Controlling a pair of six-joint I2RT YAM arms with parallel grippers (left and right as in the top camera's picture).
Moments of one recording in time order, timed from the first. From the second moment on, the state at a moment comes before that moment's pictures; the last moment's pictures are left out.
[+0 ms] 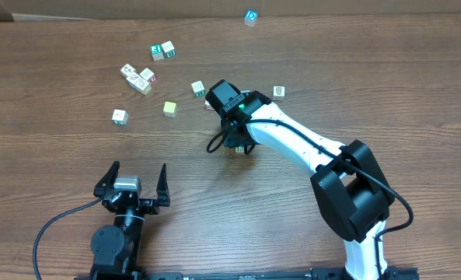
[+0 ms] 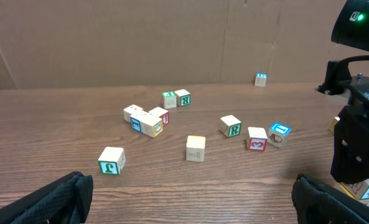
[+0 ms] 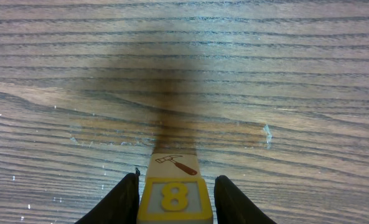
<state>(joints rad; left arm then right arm) -0.10 0.02 0.01 -0.08 -0.03 -0.02 0.68 2.08 1.59 -0.90 0.17 0.56</state>
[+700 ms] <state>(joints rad) -0.10 0.02 0.01 -0.08 -0.03 -0.02 0.68 2.08 1.59 -0.93 0.16 0.59</state>
